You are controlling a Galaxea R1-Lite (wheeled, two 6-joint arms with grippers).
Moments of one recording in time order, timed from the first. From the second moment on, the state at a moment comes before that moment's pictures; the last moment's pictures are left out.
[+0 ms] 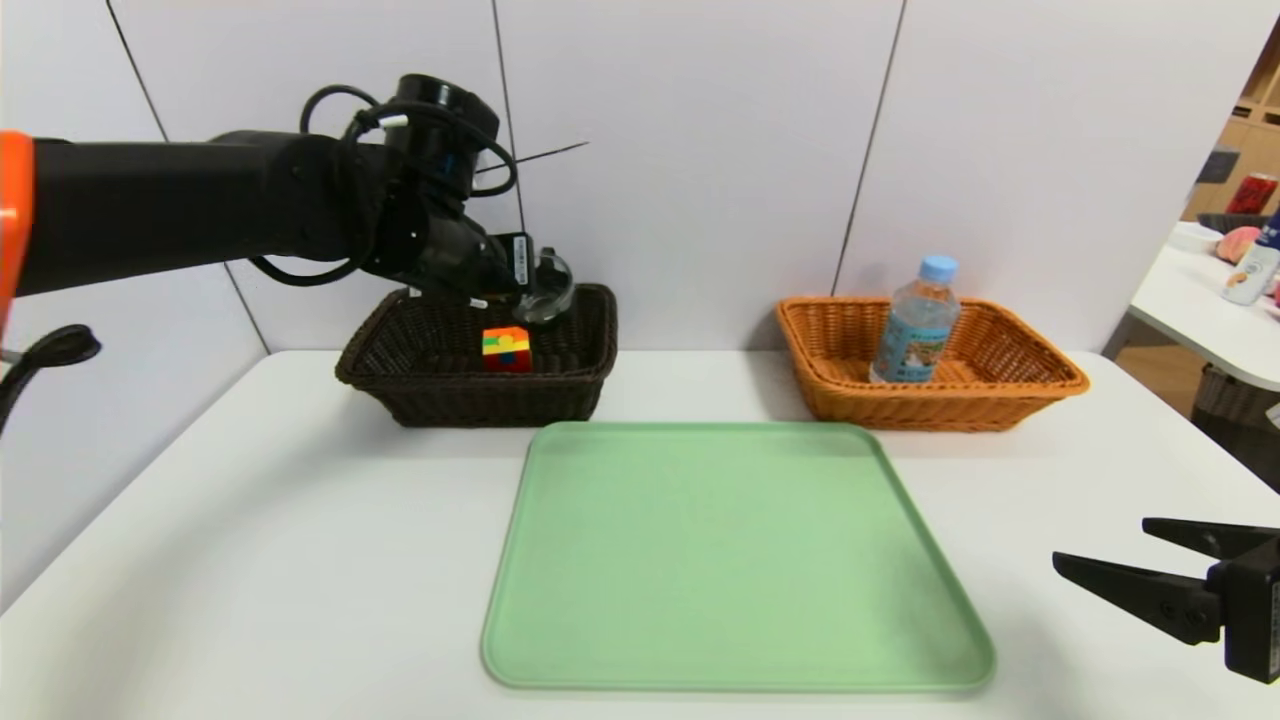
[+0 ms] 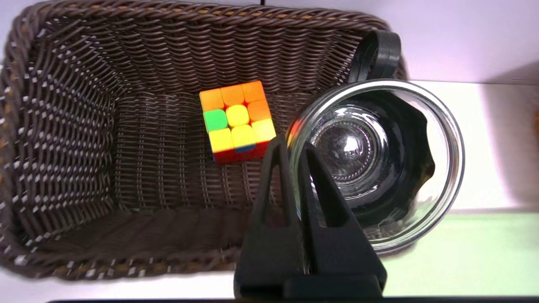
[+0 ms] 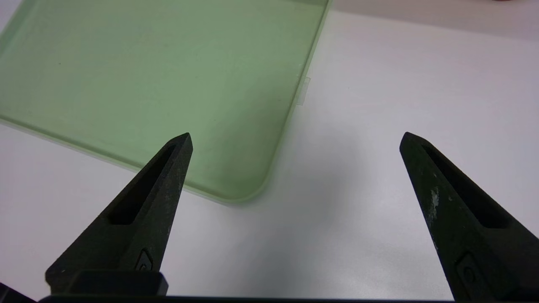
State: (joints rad) left arm -0.41 2.04 -1.90 0.38 0.25 -0.31; right arm 0.05 1.04 -0.53 0.03 0.29 -0.05
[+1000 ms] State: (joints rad) left arm -0.40 2.25 -1.97 0.32 0.22 -0.31; right arm 0.05 1.04 -0.53 0.03 0.28 -0.05
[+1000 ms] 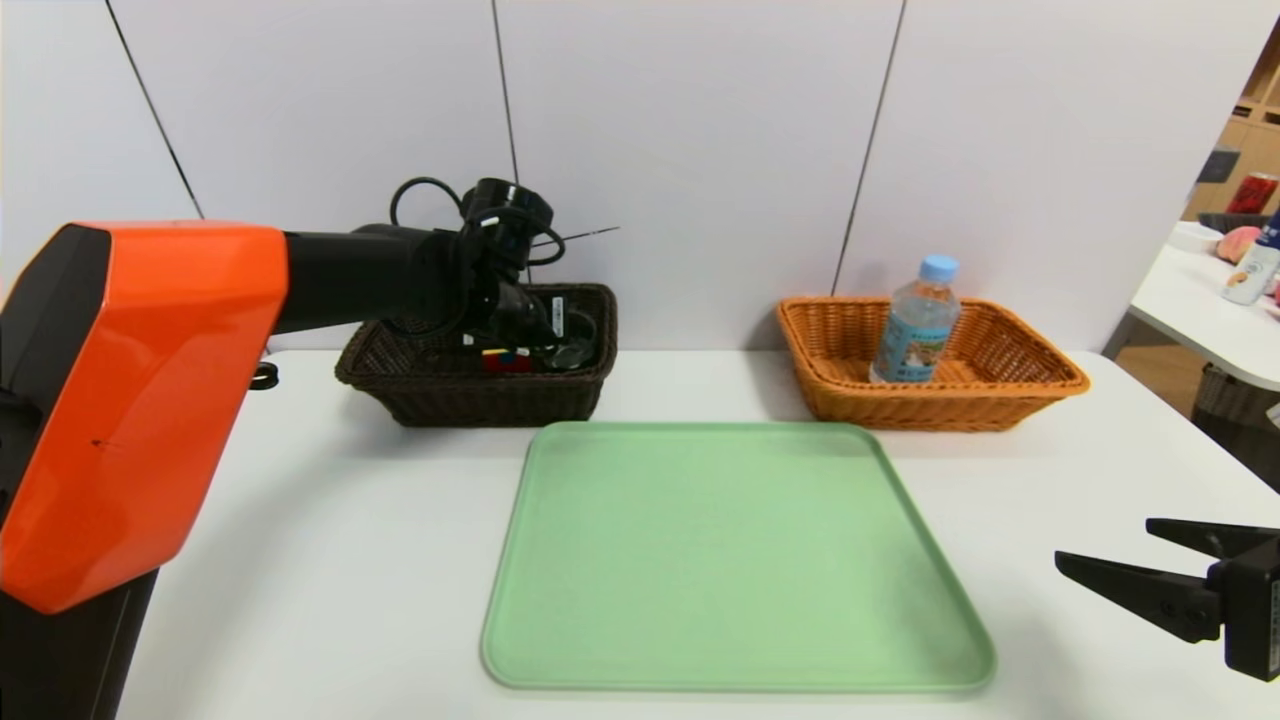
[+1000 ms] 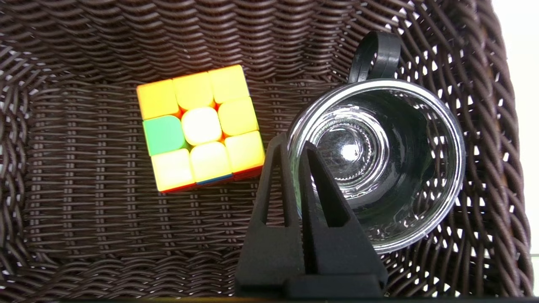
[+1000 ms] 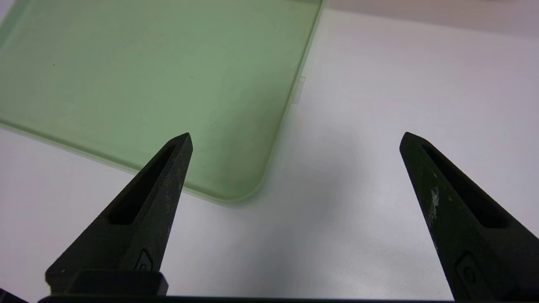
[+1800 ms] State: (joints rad) left arm -0.40 2.20 -1.96 0.32 0.22 -0.29; right arm 0.04 1.04 -0.53 0.02 0.28 -0.05
